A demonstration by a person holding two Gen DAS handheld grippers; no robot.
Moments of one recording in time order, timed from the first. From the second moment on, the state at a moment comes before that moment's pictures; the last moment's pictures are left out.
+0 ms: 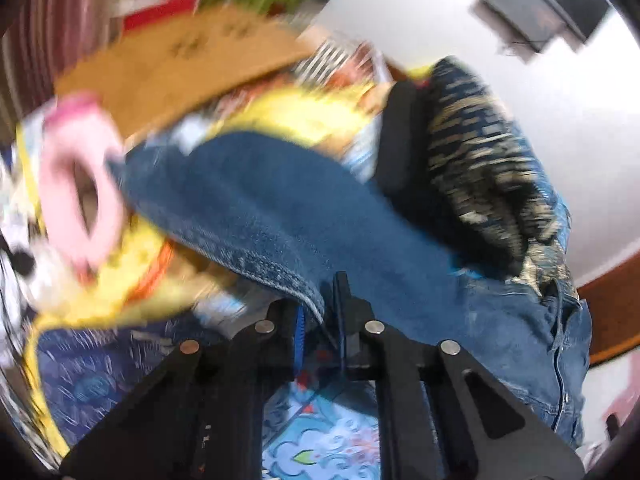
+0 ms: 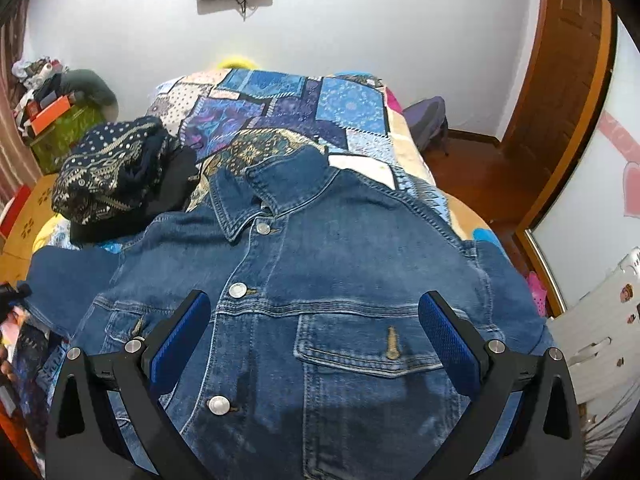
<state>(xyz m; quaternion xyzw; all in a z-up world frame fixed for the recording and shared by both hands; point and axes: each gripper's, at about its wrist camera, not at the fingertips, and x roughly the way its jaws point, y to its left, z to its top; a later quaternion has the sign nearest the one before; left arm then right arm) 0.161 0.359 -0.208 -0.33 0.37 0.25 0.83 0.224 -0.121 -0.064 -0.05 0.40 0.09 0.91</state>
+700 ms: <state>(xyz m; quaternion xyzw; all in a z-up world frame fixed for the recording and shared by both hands) 0.252 0.143 -0.187 -0.21 0.47 -0.01 0.86 0.203 -0.177 -0.055 -0.03 0.38 0.08 0.92</state>
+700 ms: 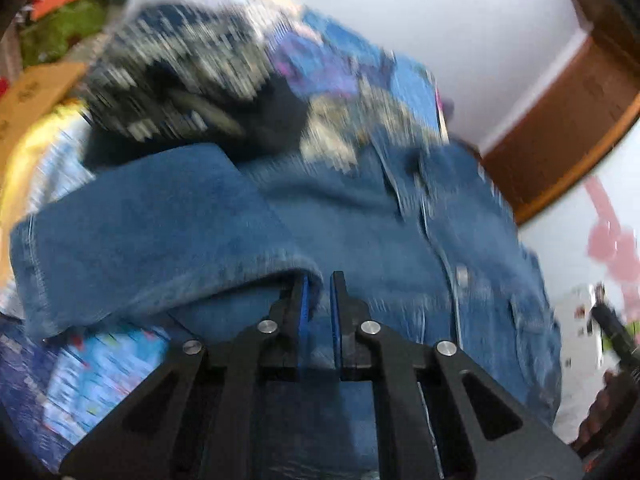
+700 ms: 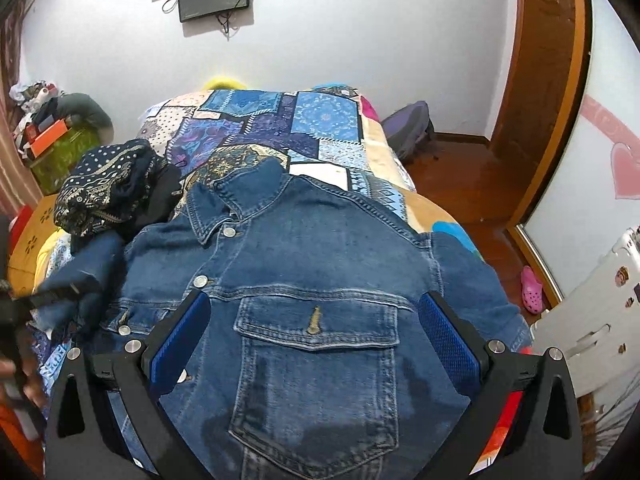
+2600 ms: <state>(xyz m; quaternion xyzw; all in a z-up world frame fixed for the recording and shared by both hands) 0.209 0.287 -0.256 -0.40 0.44 0.21 0.78 0.212 -0.161 -0.069 -0.08 0.38 0.06 0.92</state>
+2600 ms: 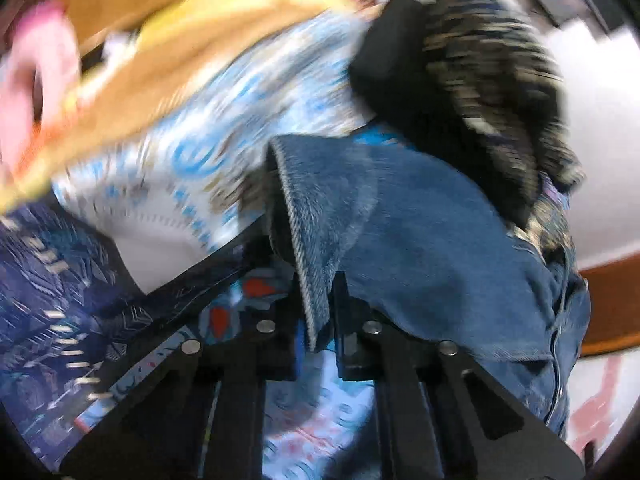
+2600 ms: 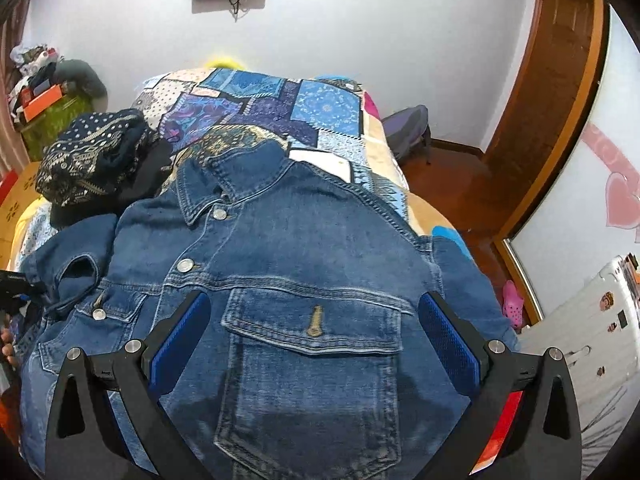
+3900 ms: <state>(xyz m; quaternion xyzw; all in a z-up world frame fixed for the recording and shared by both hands) 0.325 -0.100 -0.060 -0.07 0.46 -0.31 0.83 0.205 -0.271 -0.048 0.04 0.37 0.02 0.93</state>
